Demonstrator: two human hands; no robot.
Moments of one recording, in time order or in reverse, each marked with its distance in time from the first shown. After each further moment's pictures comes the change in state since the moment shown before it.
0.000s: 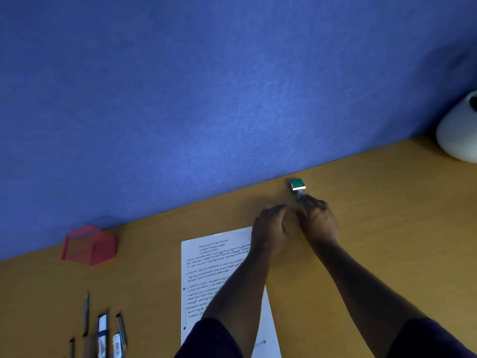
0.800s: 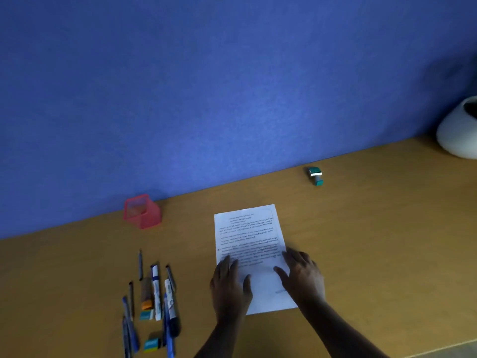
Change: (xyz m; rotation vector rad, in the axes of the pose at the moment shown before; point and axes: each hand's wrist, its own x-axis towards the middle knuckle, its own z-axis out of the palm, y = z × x) left_hand -0.267 -0.095 -0.032 0.096 0.259 -0.349; right_hand -0.216 -0.096 0.023 -0.141 -0.208 -0.021
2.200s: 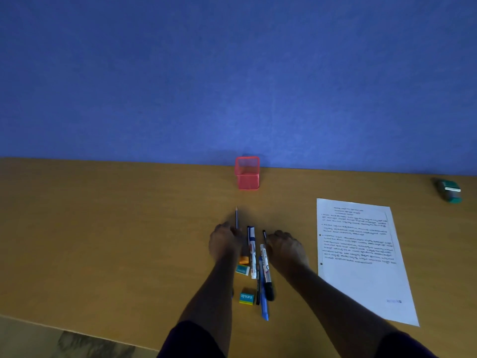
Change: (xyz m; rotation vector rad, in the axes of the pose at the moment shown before) left_hand 0.056 -0.228 -0.133 -0.114 0.059 -0.576; right_hand 0.004 -0.276 0.090 -0.049 -0.214 -0.511
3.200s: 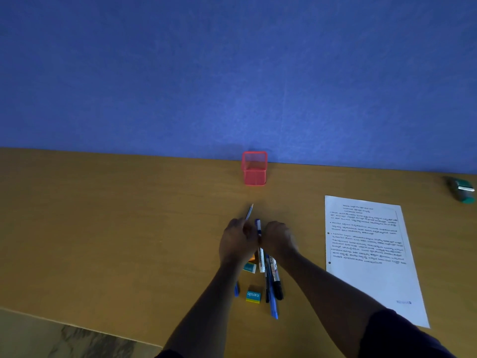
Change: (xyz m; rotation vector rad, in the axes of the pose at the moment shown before) left_hand -0.012 -0.002 -0.002 -0.220 -0.028 0.238; right_hand 0.049 -0.036 0.005 0.157 -0.219 0.285
